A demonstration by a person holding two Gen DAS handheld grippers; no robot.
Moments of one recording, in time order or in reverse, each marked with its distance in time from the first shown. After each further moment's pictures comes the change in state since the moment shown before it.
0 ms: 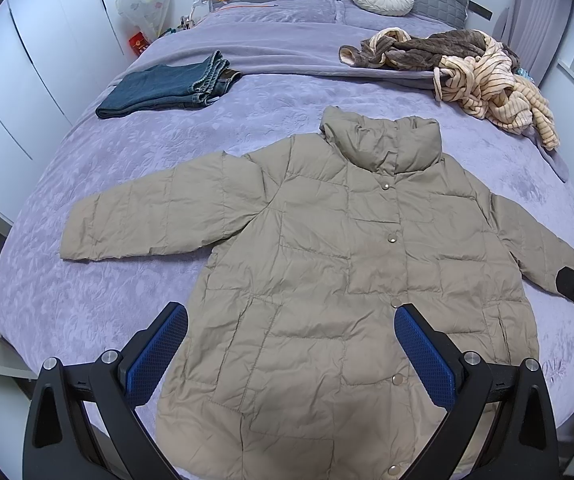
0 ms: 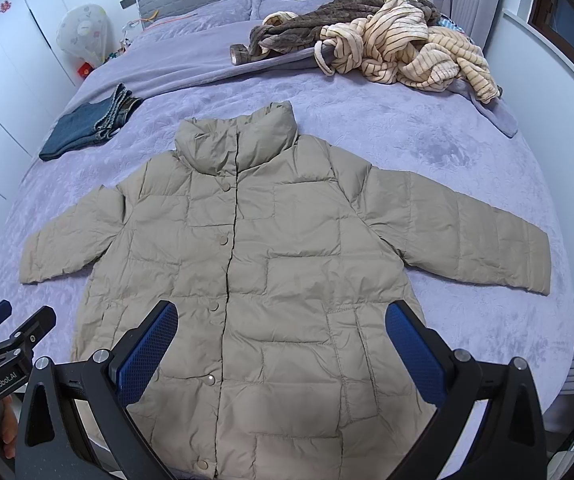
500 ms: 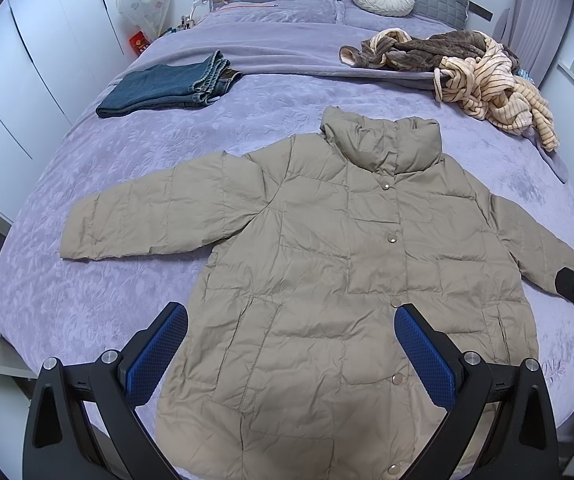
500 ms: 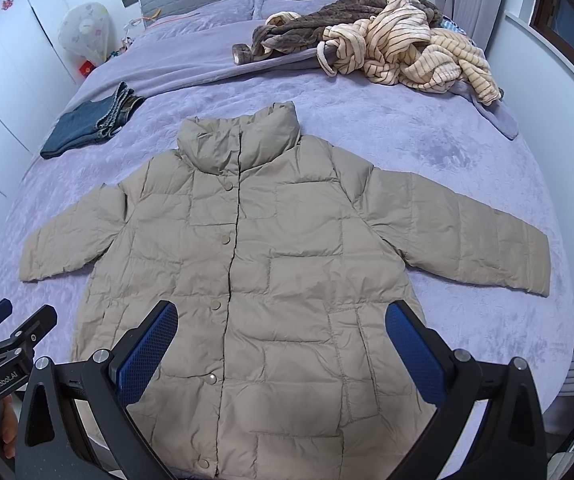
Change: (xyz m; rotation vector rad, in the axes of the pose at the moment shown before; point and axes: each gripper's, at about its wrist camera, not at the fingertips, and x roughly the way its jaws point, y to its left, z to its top) left arm 0.000 0.000 0.000 -0.002 0.000 0.000; right arm -0.001 0.001 0.000 0.006 0.001 0.019
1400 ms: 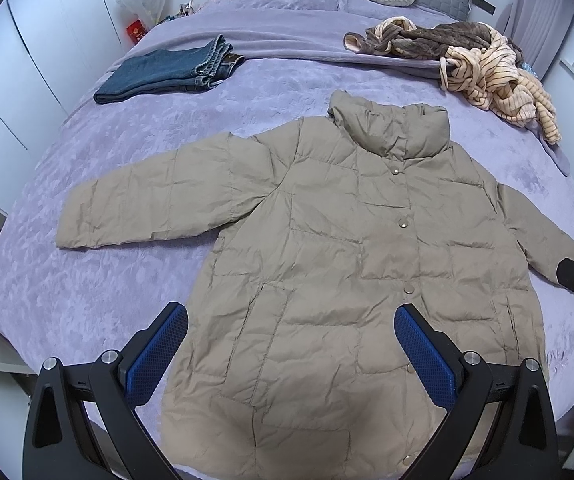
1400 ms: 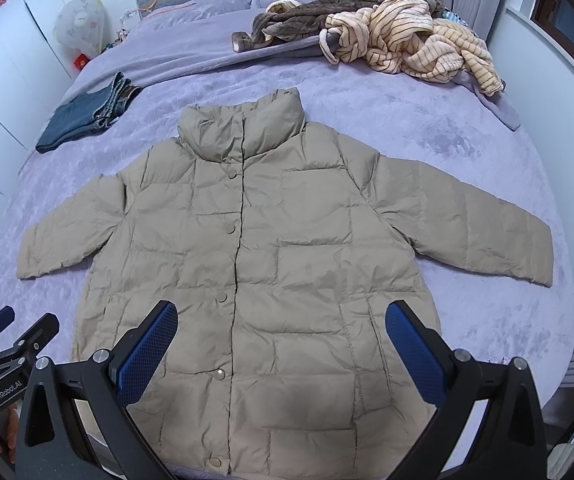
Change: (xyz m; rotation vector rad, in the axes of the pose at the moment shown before) left arm 0.014 0.017 -0.011 -0.008 0.043 -0.009; right arm 0.008 0.015 -0.009 0.046 -0.027 0.098
